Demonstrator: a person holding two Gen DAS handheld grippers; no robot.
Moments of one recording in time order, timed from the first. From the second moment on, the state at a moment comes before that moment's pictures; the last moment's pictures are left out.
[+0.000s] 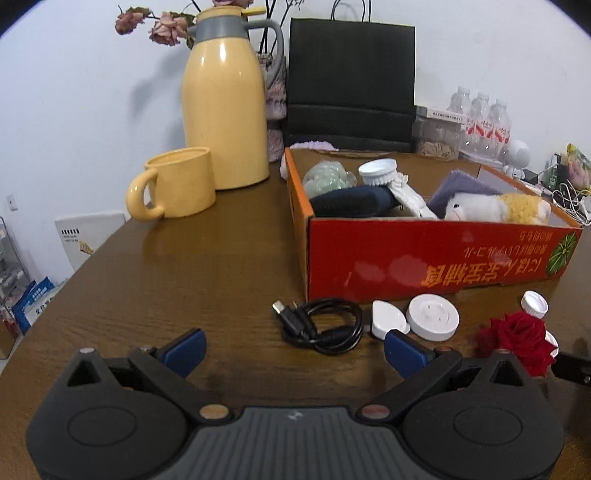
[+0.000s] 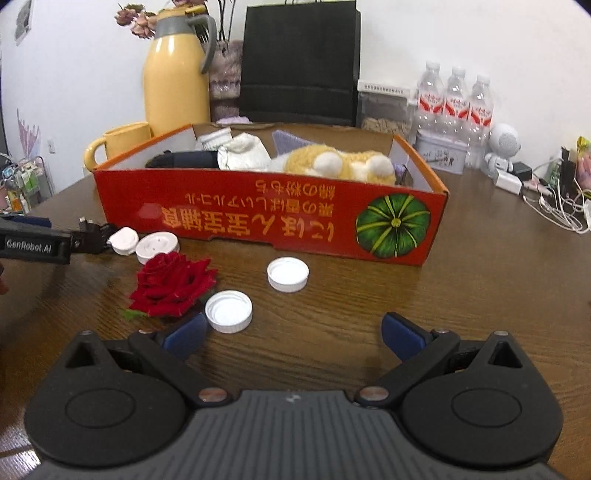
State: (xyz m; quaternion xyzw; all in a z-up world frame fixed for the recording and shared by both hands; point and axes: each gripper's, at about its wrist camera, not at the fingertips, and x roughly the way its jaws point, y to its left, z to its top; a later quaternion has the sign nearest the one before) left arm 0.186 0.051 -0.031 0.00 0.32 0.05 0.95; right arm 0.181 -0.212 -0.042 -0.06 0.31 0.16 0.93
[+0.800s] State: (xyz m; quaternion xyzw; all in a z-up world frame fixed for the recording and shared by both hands) left arm 0.208 0.065 -0.037 -0.03 0.34 0.05 0.94; right arm 0.189 -0.202 -0.045 -0.05 0.33 0.16 0.93
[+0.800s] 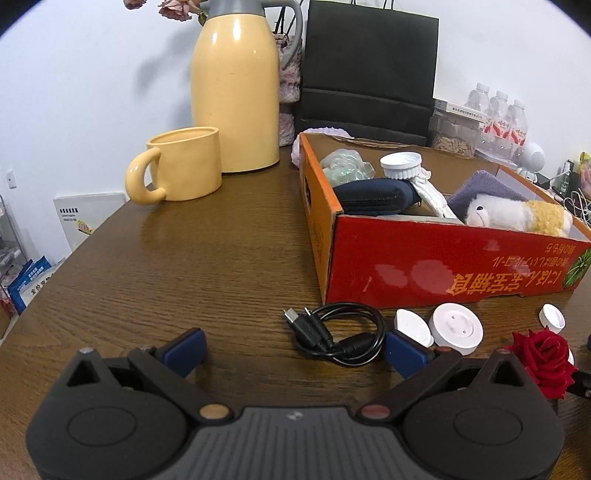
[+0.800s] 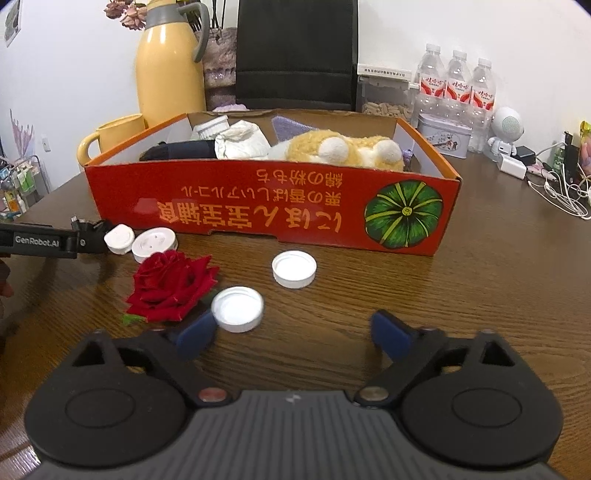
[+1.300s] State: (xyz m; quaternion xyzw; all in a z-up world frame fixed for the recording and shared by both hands) left arm 0.193 0.073 -0.030 -0.07 0.30 0.01 0.95; right arm 0.183 -0.189 -0.040 -0.04 0.31 0.20 0.93
